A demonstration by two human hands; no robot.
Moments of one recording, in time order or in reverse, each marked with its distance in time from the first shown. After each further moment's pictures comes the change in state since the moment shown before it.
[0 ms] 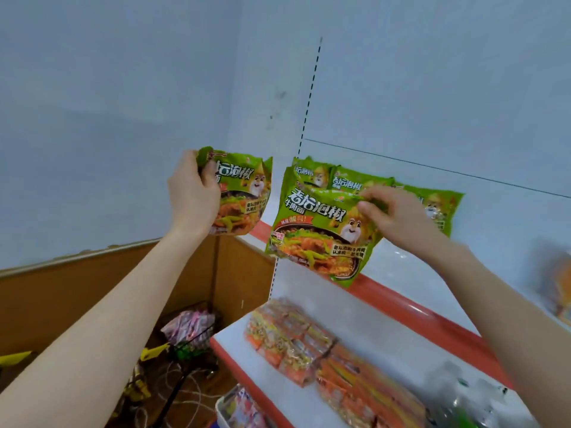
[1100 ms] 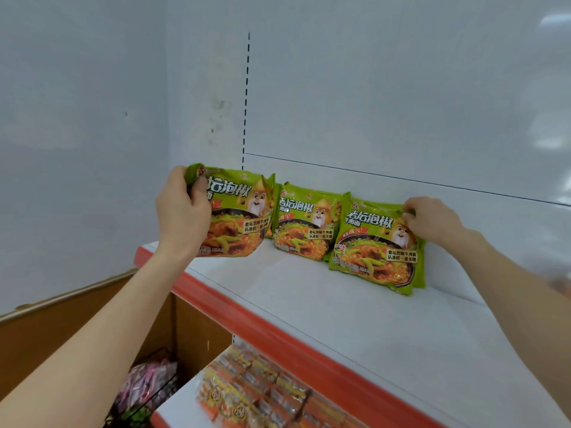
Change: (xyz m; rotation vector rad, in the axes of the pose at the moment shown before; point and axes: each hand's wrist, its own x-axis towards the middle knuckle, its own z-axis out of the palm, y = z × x) left_hand 0.024 0.023 0.168 -0.114 -0.093 0.083; right_hand 0.061 0.241 -0.019 -0.402 -0.108 0.618
